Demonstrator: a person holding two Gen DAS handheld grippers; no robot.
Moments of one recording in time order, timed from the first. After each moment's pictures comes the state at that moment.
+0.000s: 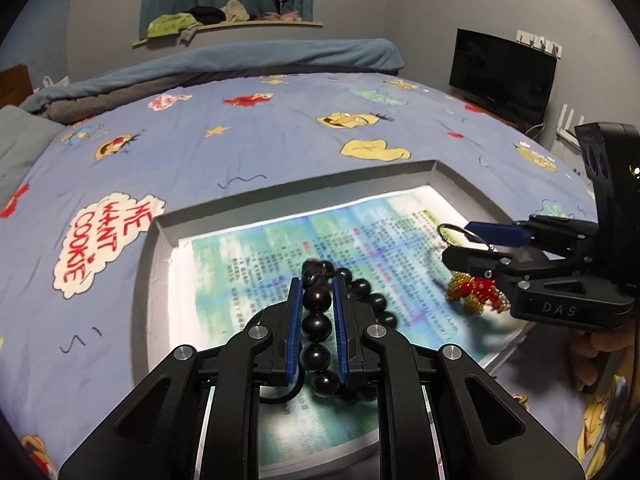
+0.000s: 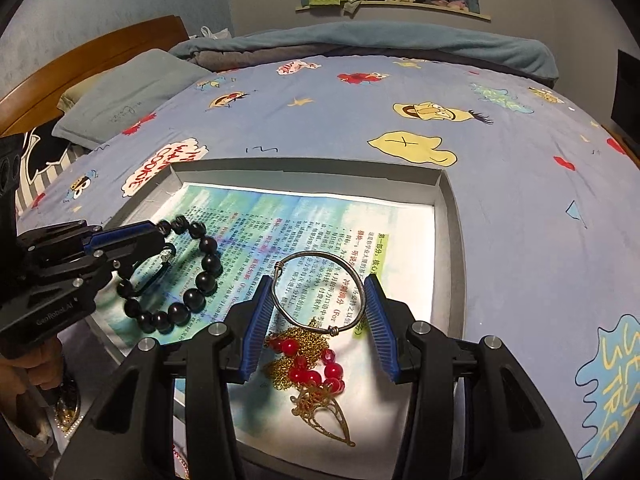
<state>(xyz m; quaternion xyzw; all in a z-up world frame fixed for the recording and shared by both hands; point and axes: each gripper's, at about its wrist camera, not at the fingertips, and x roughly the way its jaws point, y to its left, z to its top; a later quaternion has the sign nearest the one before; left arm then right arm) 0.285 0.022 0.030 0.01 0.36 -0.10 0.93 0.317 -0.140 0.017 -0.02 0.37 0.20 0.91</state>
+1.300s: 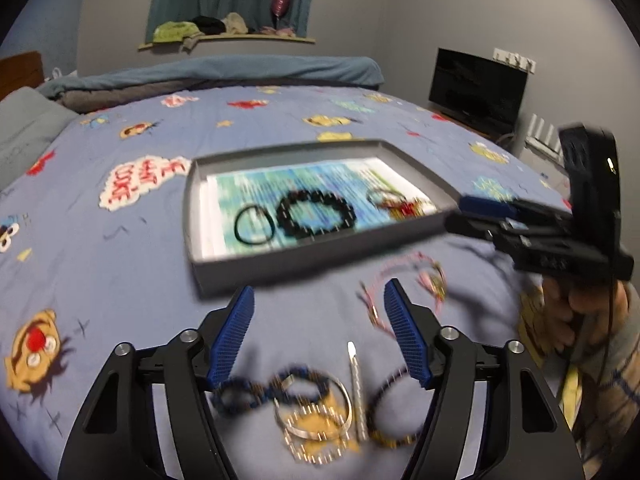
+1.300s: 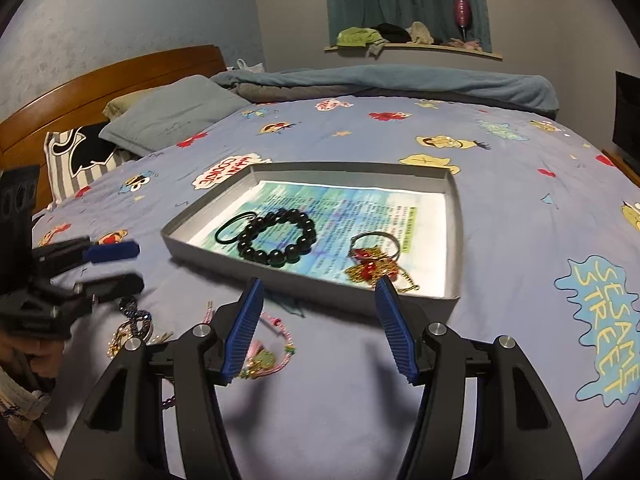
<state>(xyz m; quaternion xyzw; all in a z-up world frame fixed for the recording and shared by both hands) 0.136 0.036 0.037 -0.01 0.33 -0.13 0.93 0.191 -0.149 0.033 -0.02 0.29 0.25 0.92</state>
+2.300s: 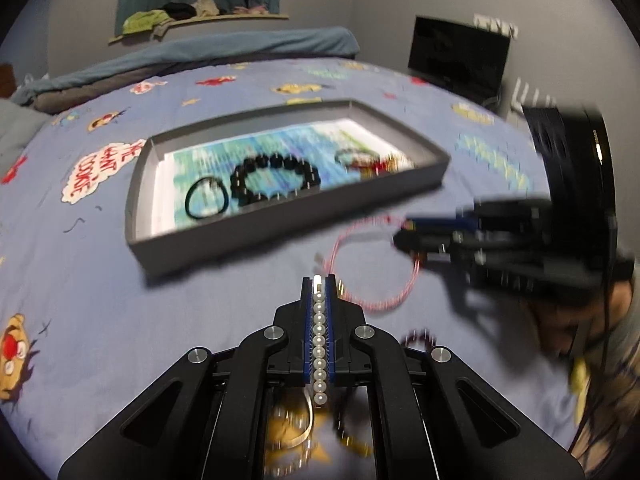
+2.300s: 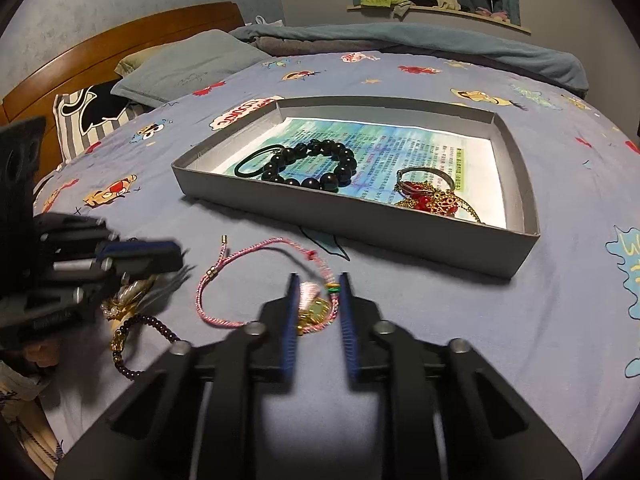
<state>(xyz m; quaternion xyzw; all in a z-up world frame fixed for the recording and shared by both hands) 0.154 0.011 0.016 0.00 0.37 -0.16 0.92 0.194 -0.126 -0.007 -0.04 0.36 0.28 0.89</state>
